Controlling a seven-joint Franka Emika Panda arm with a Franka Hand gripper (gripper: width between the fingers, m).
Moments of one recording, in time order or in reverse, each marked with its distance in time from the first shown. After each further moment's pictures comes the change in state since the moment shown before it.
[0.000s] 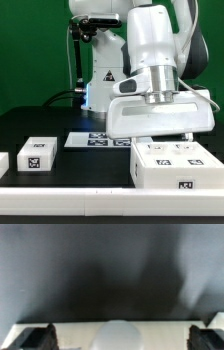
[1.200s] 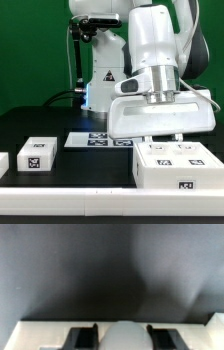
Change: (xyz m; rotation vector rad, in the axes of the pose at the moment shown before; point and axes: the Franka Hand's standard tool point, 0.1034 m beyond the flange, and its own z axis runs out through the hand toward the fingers) arm 0.001 0.001 -0.001 -0.001 -0.001 -0.005
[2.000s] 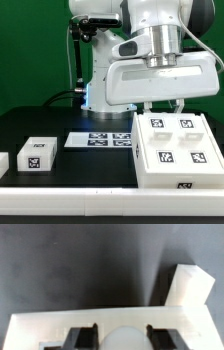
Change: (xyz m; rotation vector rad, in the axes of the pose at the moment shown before) arm 0.028 -0.001 -0.057 0.029 -0.143 0.042
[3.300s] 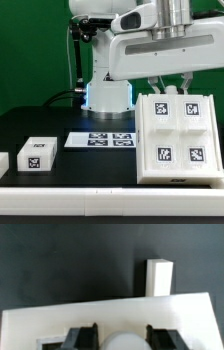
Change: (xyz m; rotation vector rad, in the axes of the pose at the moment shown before) arm 0.032 -0.006 -0.046 0.037 -0.223 0.092
